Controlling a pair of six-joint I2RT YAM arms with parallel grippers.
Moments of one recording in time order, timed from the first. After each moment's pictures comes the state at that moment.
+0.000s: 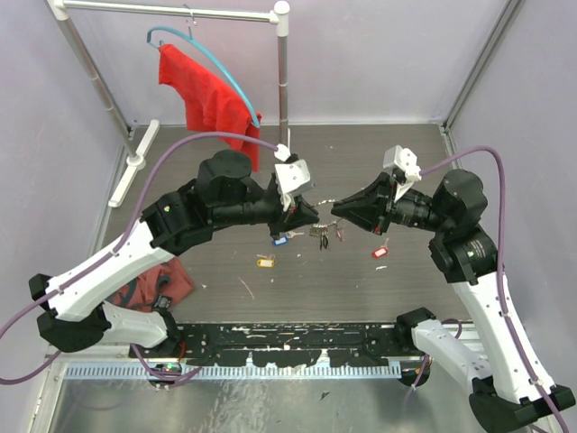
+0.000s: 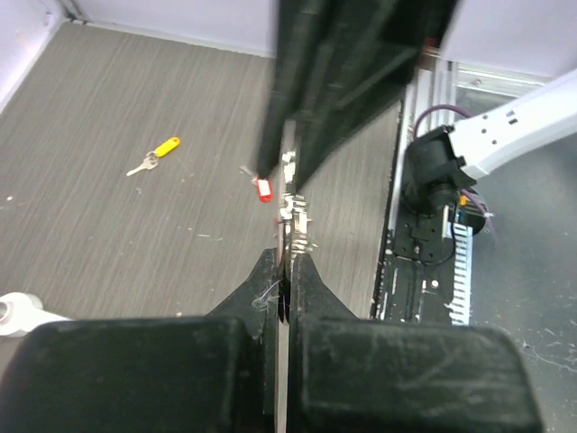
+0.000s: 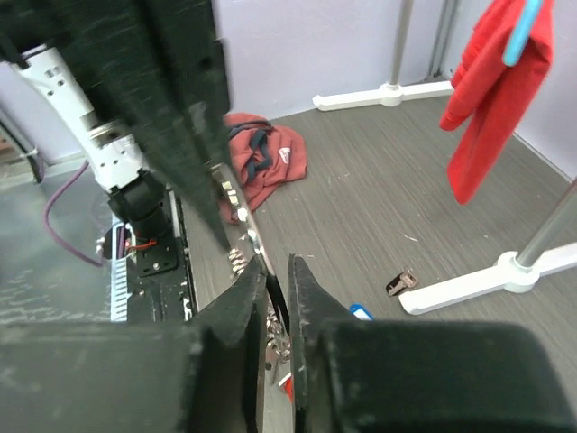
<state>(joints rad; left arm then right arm) -1.08 1.30 1.57 -0.57 0.29 0.11 0.32 0.82 1.12 -0.29 -0.94 0.09</state>
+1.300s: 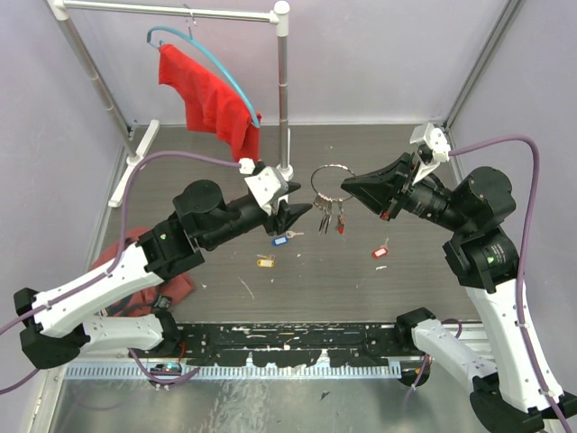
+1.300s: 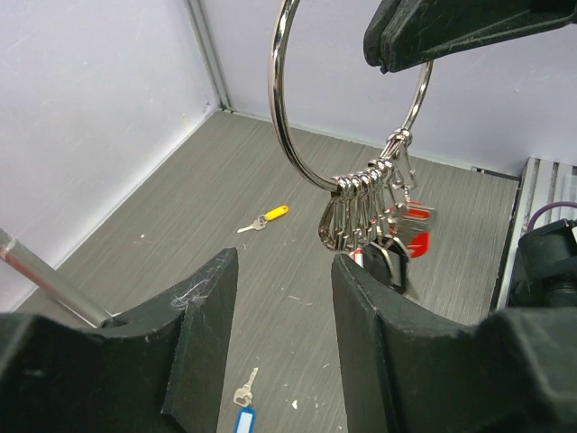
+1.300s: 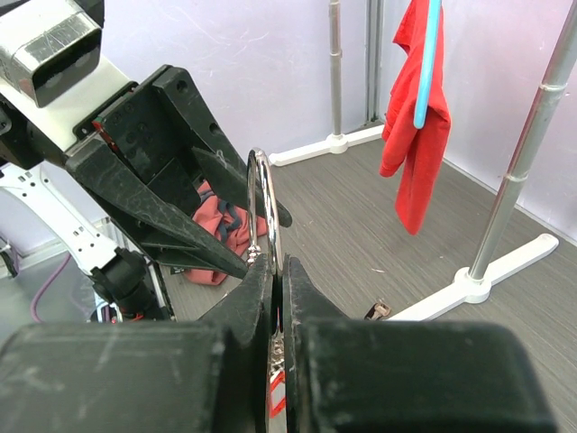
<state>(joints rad) -1.08 1.10 1.22 -0.10 -0.01 0.13 0.32 0.83 1.29 -0.32 -0.75 0.22</state>
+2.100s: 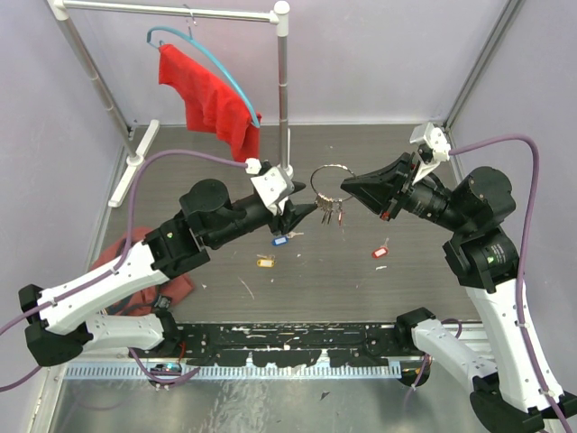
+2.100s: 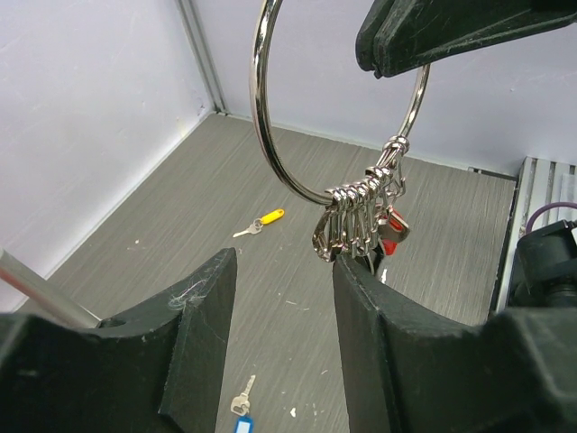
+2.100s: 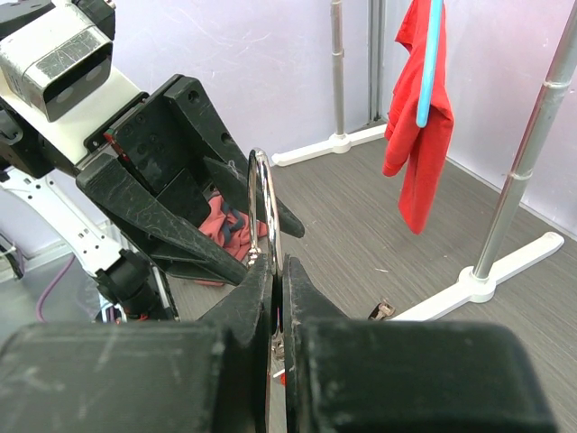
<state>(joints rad) -1.09 1.14 1.22 -0.07 0.01 0.14 0.32 0.83 1.29 -0.32 -0.75 0.23</state>
